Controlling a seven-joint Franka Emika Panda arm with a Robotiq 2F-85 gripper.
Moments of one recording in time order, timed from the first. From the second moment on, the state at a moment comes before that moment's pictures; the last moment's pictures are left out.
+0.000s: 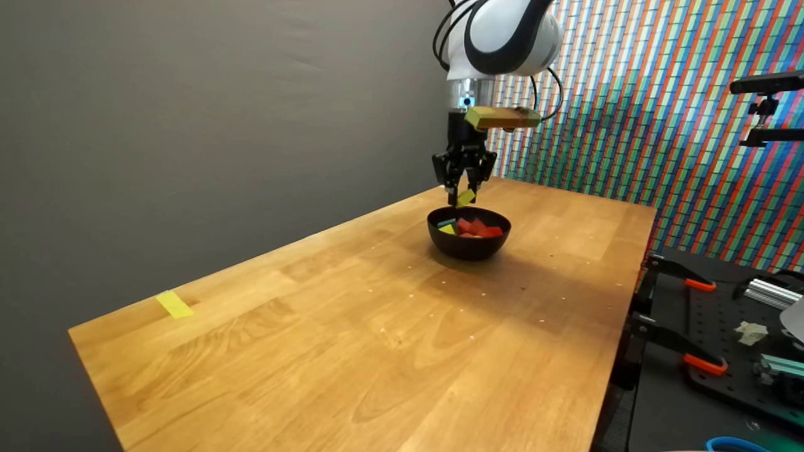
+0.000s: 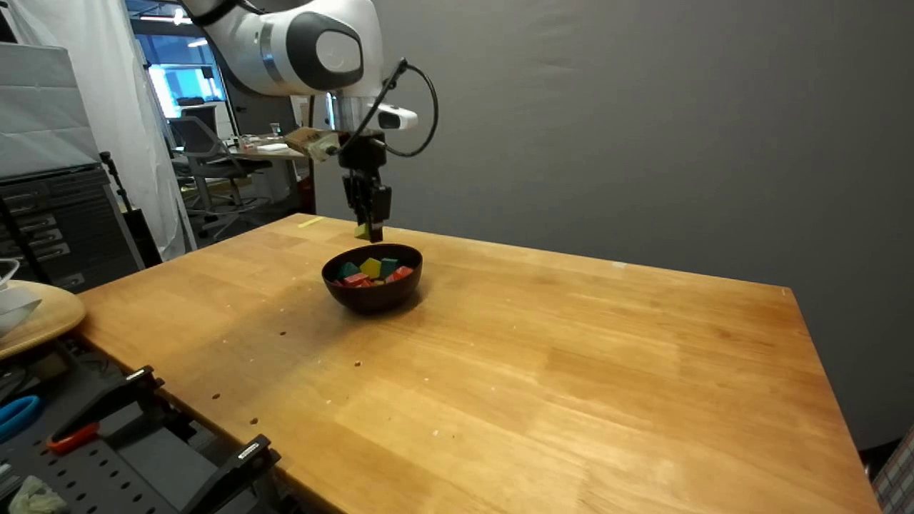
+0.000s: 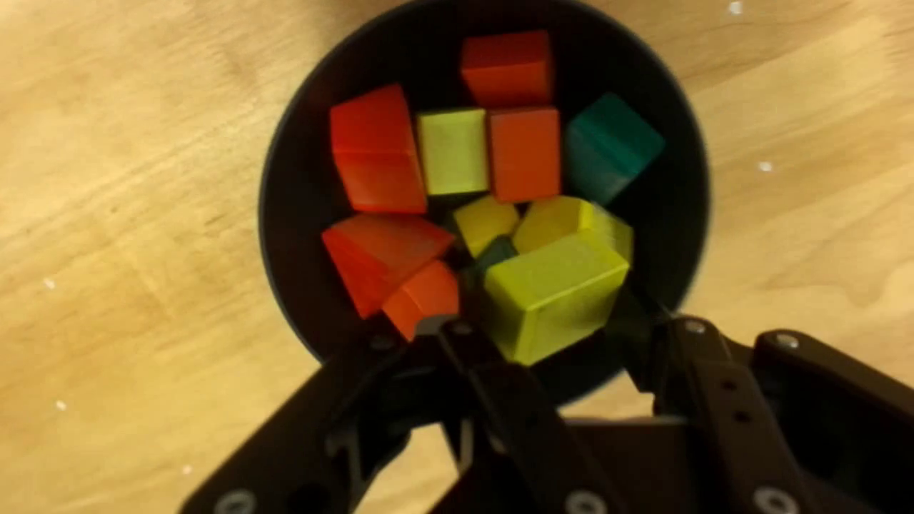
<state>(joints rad) 0.11 0.32 -0.02 -2.17 0.05 2.45 0.41</state>
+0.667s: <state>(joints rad) 0.24 0.37 0.18 -2.09 0.06 2.36 0.30</state>
